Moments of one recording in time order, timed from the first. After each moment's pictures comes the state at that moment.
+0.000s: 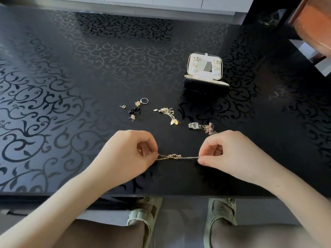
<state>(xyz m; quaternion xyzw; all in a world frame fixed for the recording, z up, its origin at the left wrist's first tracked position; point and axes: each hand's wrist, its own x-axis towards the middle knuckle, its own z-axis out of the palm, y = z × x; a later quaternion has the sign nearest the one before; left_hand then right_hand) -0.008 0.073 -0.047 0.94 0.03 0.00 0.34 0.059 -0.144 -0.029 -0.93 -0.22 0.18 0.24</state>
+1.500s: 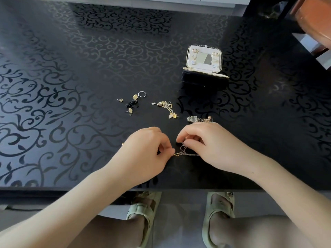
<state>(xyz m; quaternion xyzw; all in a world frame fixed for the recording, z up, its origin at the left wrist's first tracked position) 0.000 0.043 -0.058 0.96 -0.03 -0.03 0.28 0.066 -0.119 -0.042 -0.90 -0.32 0.17 0.24</state>
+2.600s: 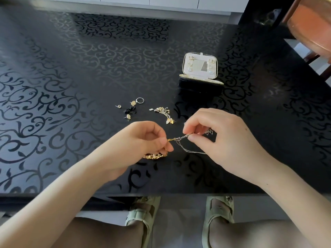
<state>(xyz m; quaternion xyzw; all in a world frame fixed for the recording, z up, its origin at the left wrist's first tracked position) 0.008 0.057 -0.031 0.76 0.08 -0.16 0.63 0.060 -0.131 -0.018 -0.86 -0.39 -0.02 0.34</state>
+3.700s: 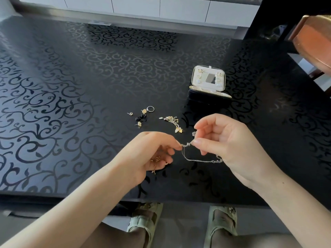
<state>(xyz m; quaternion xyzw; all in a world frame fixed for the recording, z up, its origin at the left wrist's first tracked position) 0.013 0.049 -0.026 0.64 0.25 -0.18 0.71 0.057 -0.119 -0.010 -0.74 -0.18 0.18 0.63</state>
